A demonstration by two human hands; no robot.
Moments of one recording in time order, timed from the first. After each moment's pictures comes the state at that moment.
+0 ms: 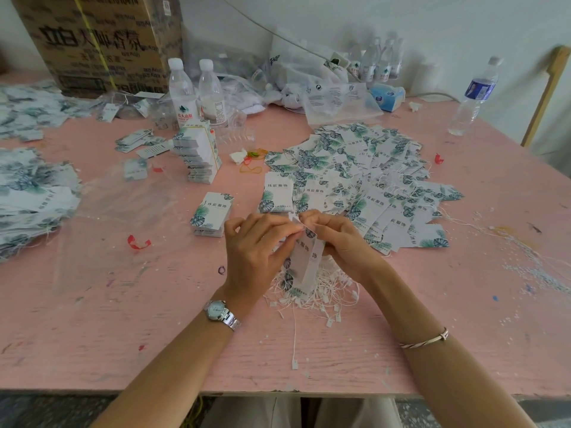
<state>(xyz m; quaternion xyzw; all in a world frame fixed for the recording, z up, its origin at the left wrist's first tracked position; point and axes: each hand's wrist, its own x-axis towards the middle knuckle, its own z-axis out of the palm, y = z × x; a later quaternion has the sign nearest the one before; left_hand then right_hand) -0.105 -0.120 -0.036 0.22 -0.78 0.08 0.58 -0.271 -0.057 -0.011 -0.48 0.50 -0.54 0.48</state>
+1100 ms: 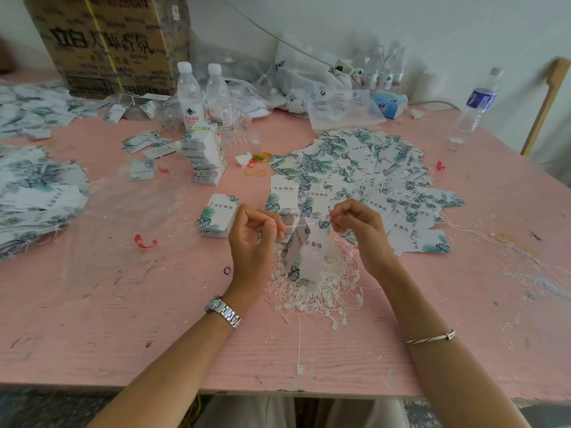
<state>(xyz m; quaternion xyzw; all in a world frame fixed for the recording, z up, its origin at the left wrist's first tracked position) -0.107 -0.119 -0.032 0.20 -0.57 -0.47 0.64 -0.302 -0.064 -0.017 -0.48 0.51 -0.62 0.33</state>
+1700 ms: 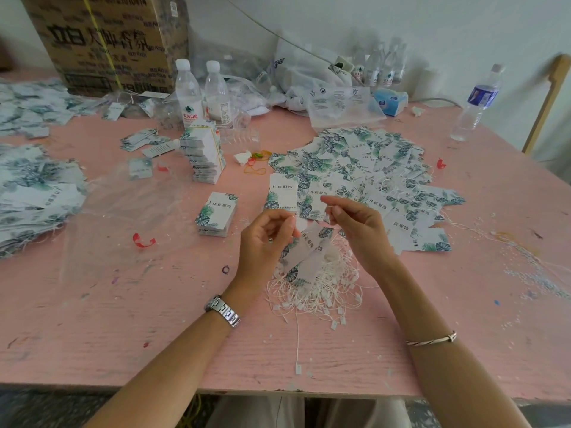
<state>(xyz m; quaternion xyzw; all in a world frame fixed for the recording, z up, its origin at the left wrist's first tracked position) -0.112 -0.121 -0.041 0.24 -0.61 -0.55 0.52 -0.300 -0.064 -0.019 -0.48 0.47 -0.65 0.36</state>
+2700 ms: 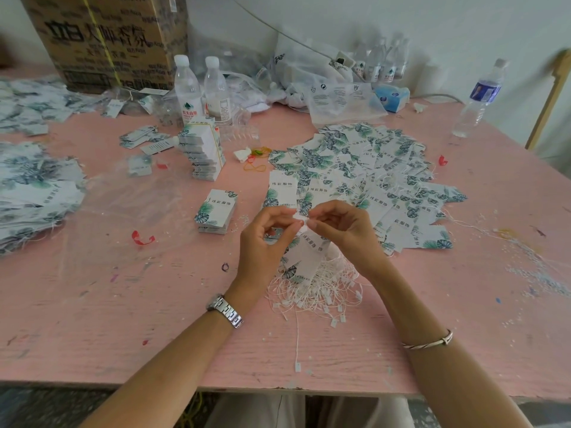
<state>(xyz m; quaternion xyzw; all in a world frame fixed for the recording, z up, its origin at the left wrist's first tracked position) -0.112 -0.120 -0.045 0.28 -0.67 -0.46 0.52 -0.279 -0.063 -0.016 -0.54 0.46 -0.61 0.35</state>
